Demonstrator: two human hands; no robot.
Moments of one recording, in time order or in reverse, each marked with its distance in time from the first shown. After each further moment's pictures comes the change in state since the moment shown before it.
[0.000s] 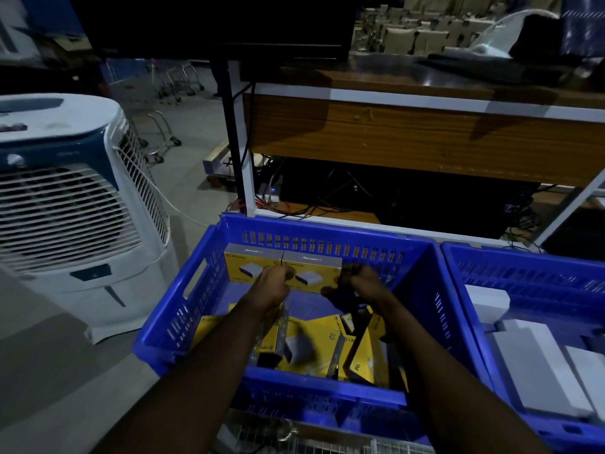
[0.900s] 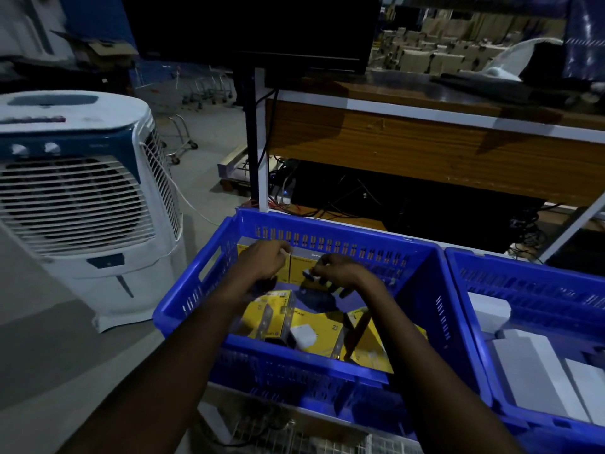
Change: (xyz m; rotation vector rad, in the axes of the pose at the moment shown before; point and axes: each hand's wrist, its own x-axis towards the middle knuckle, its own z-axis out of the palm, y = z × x) left_hand -0.025 0.007 -0.065 0.048 0.101 -0.035; right_hand -0.051 -0.085 0.042 -0.644 -0.204 -0.050
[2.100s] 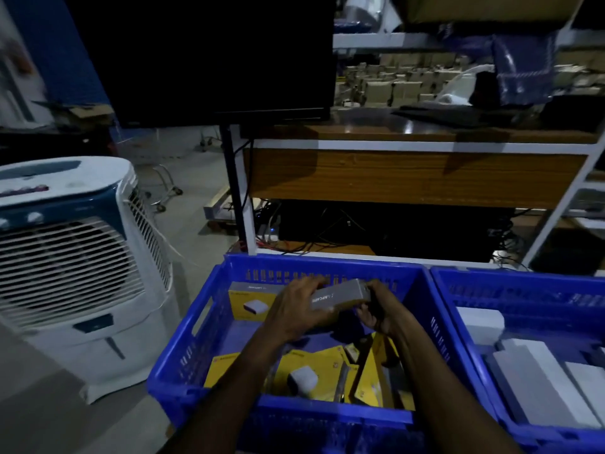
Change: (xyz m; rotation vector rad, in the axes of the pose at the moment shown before) left_hand -0.024 0.058 0.027 -0.127 0.101 0.483; right_hand -0.023 0.065 -0.023 1.402 0.211 0.265
